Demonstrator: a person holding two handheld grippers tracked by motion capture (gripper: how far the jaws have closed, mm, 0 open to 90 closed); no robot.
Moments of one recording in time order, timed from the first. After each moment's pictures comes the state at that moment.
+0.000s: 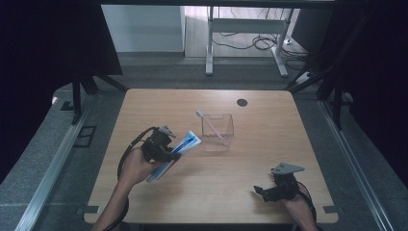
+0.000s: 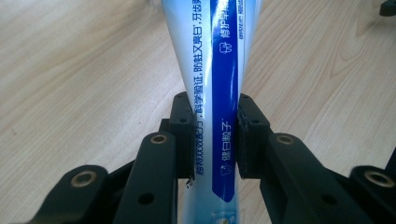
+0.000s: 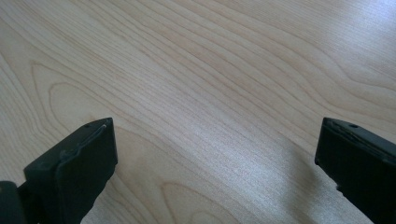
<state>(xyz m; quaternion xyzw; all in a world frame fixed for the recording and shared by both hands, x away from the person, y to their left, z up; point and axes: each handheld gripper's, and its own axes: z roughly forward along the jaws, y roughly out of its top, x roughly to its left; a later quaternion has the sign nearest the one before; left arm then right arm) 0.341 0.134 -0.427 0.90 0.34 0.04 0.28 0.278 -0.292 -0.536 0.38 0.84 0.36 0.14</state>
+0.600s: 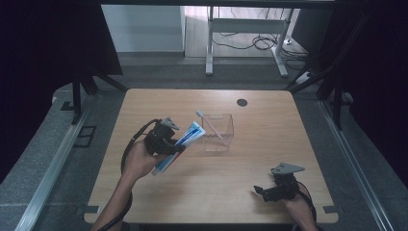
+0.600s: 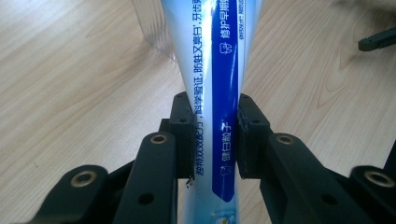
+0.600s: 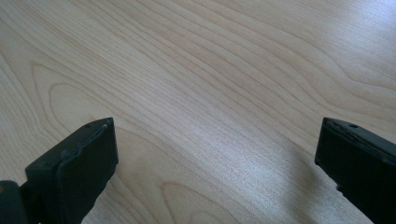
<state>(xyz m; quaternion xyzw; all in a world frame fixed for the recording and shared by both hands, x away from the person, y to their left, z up) 0.346 0.124 -0.402 0.89 0.33 0.06 0.31 0.278 -0.292 -0.536 0.38 0.84 0.36 0.14</state>
